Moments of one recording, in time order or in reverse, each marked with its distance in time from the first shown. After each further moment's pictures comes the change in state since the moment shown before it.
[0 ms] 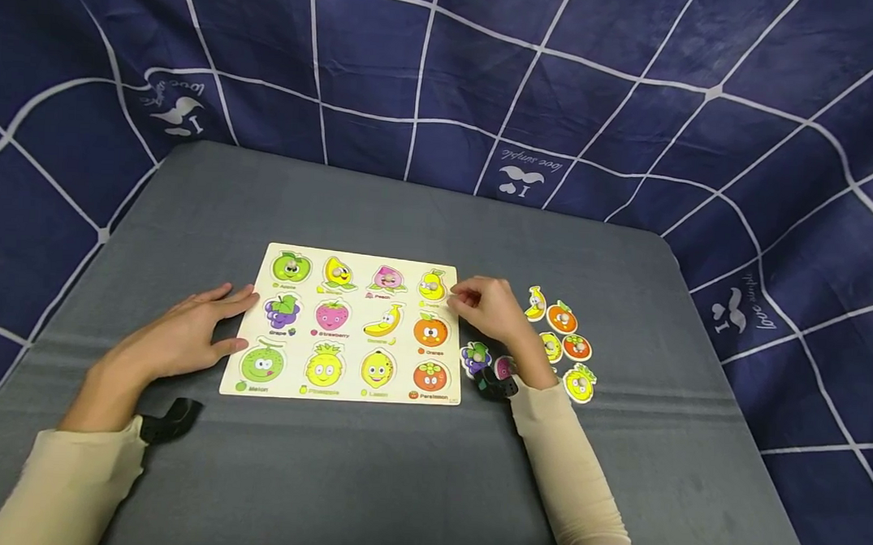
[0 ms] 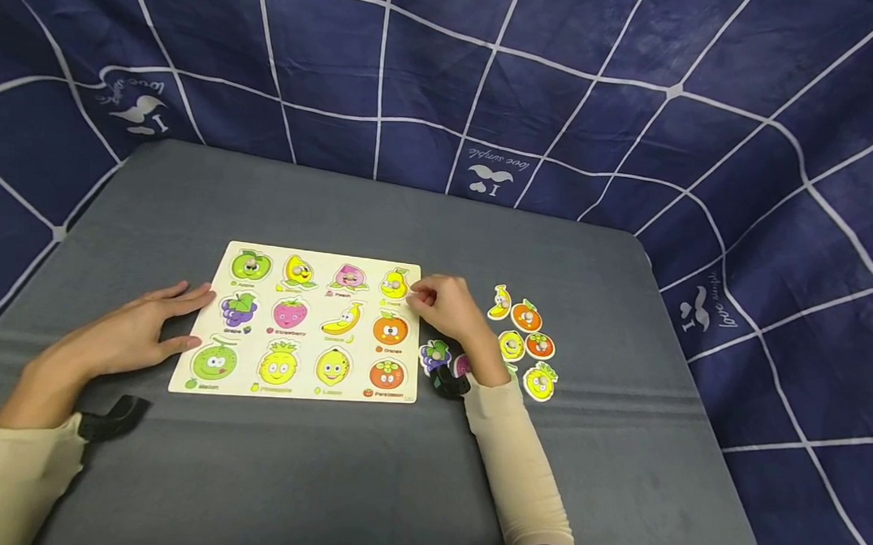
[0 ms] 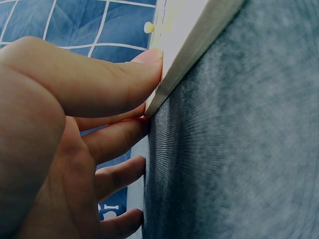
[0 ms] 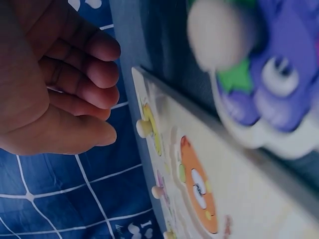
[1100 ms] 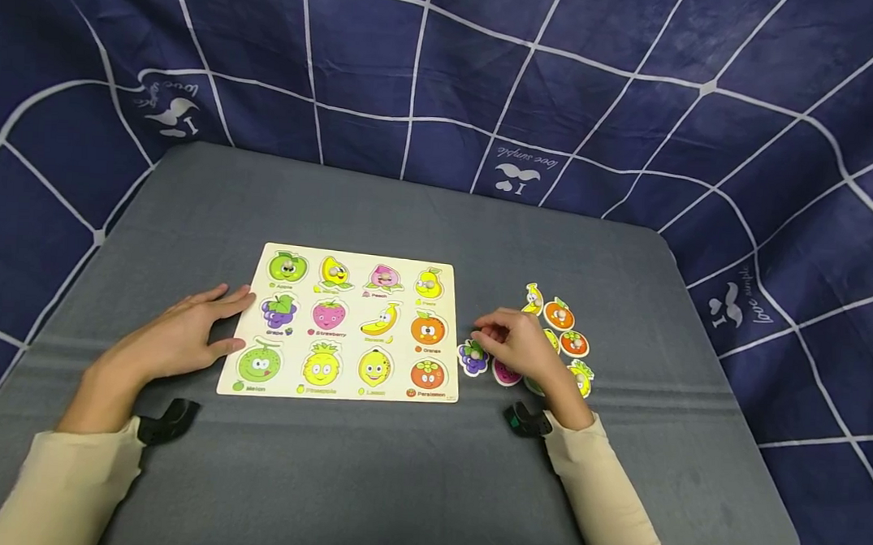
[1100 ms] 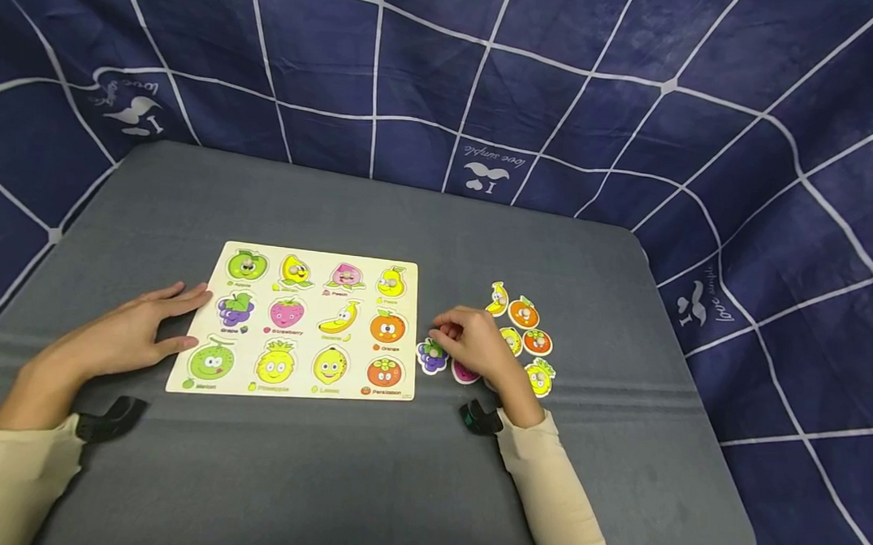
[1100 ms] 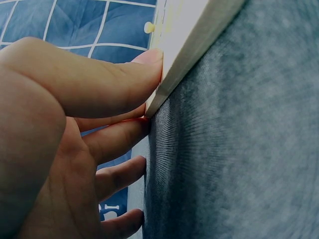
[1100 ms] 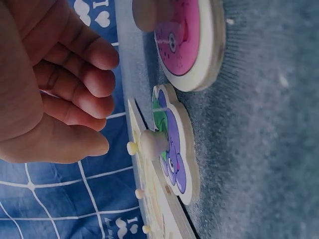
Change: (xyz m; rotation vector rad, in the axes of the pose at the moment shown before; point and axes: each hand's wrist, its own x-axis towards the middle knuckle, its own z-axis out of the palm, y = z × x) left_hand 0.001 -0.001 0.001 -0.005 -0.002 0.005; right_hand -0.063 0.013 -0.016 -0.009 0.005 -0.091
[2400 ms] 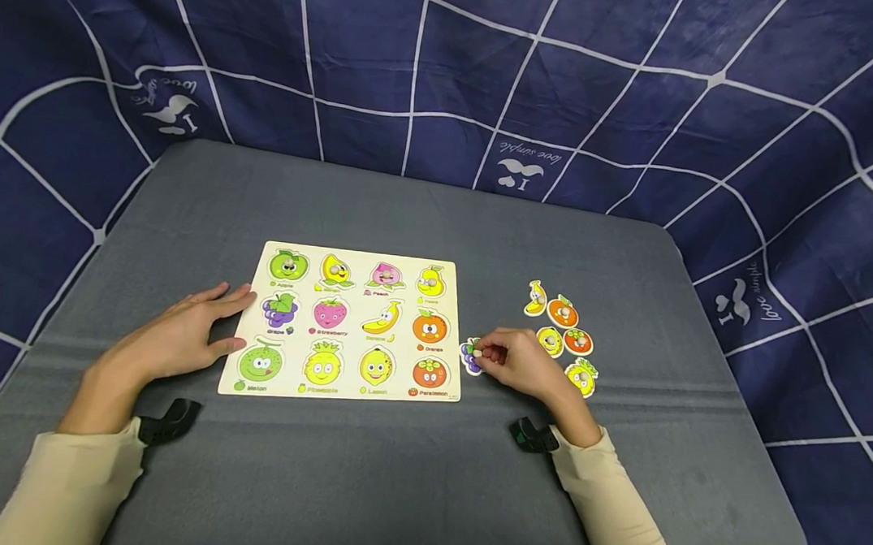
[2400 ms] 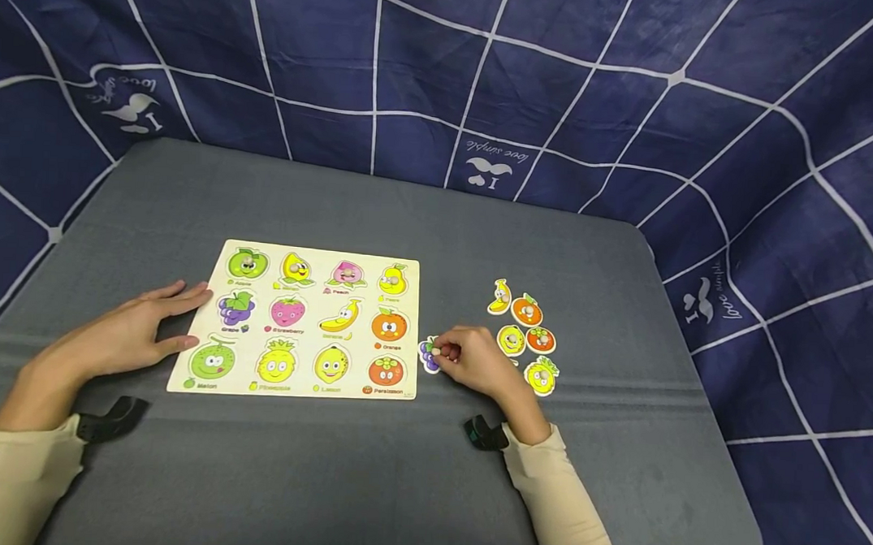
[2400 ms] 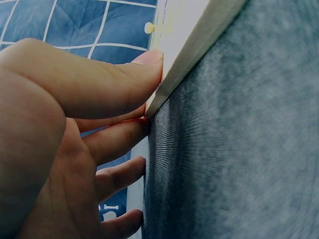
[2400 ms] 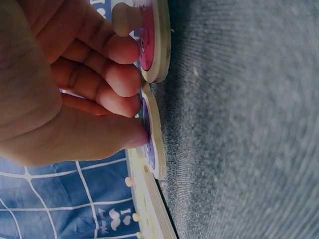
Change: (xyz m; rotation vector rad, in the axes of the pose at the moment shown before) left_hand 0.001 -0.001 -0.001 -0.012 -0.007 -0.004; right_hand -0.017 -0.004 0.006 0.029 -0.104 -0.038
